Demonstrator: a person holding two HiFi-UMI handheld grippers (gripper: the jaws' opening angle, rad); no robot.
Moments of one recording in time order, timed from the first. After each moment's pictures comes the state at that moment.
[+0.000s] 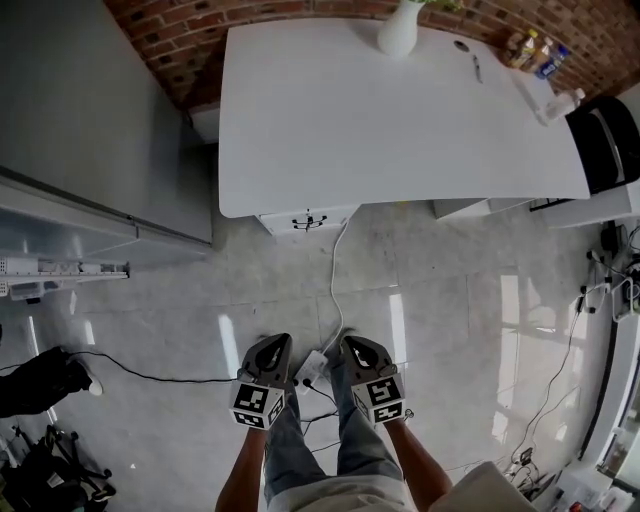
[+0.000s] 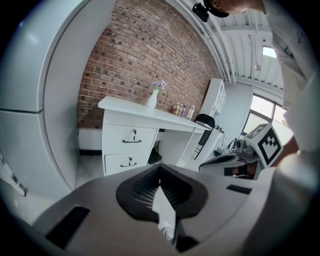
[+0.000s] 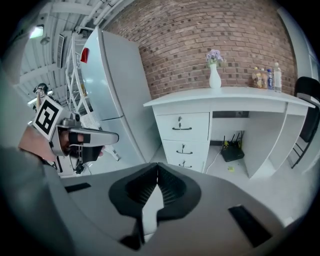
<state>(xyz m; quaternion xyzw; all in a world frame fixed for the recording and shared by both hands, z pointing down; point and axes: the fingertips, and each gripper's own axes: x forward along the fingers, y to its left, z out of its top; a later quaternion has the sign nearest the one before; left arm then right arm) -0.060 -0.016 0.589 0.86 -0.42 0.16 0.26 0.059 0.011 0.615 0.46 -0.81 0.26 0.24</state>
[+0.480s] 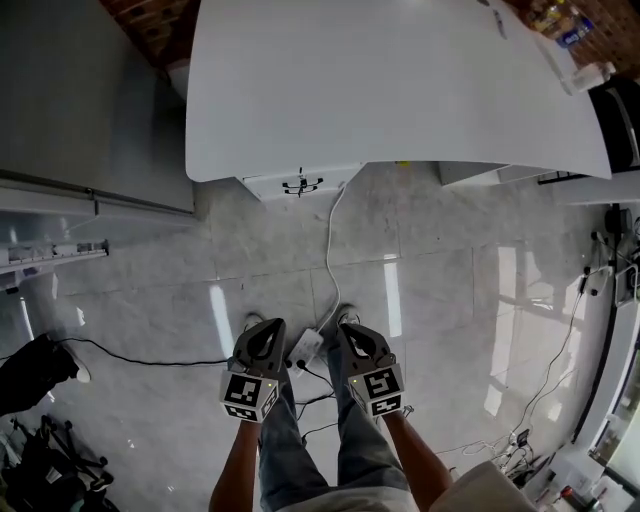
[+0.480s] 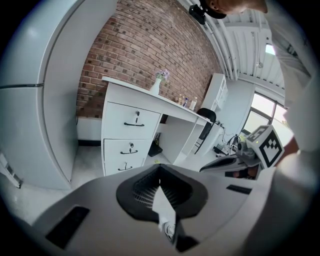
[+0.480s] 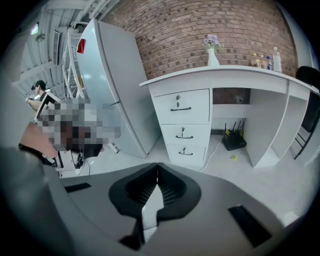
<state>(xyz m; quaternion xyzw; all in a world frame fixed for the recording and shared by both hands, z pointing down) -0.059 -0.012 0.667 0.86 -0.41 0.17 0.27 0.056 0.024 0.698 0.45 -0.81 0.28 0.26</state>
